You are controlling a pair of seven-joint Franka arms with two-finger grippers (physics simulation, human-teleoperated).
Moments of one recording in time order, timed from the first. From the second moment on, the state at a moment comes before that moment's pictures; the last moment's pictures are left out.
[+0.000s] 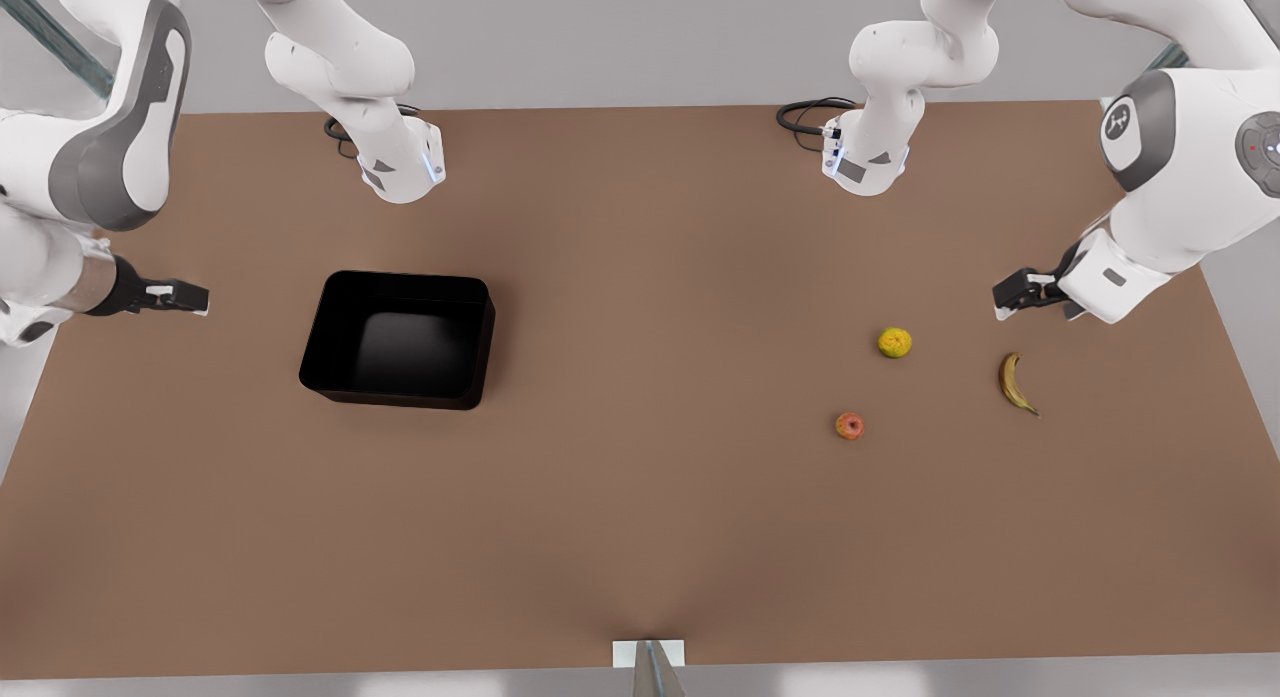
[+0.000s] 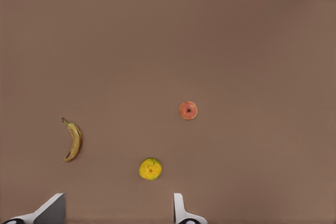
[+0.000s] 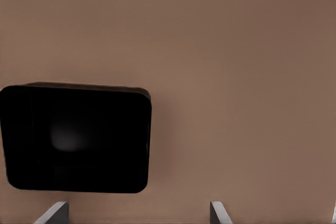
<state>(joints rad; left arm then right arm) -0.04 0.09 0.01 -1.49 -0.02 1.55 -0.02 -0.05 0.15 -0.04 -1.51 -0.08 1.42 -0.13</state>
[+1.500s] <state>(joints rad) -0.12 0.58 0.10 -2.10 -1.77 2.27 -0.43 -0.04 0.16 -0.10 -2.47 -0.07 2.37 -0.02</state>
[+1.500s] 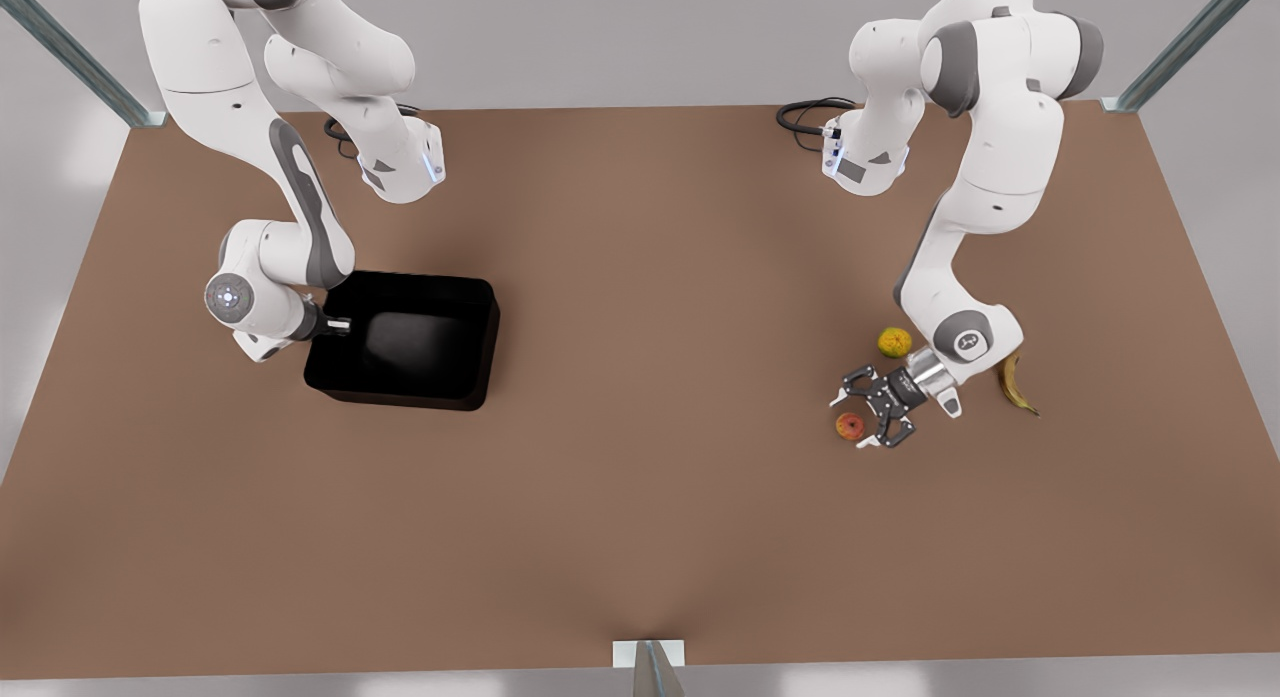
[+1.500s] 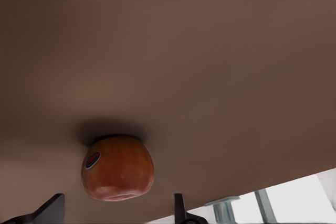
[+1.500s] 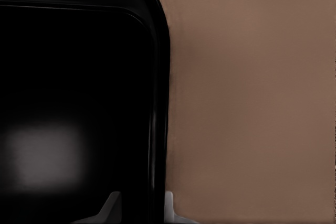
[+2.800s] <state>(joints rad) -0.08 0.68 0.07 -2.04 -2.00 2.24 -0.44 0.39 0.88 0.17 -1.25 -0.06 2.19 -0.09</state>
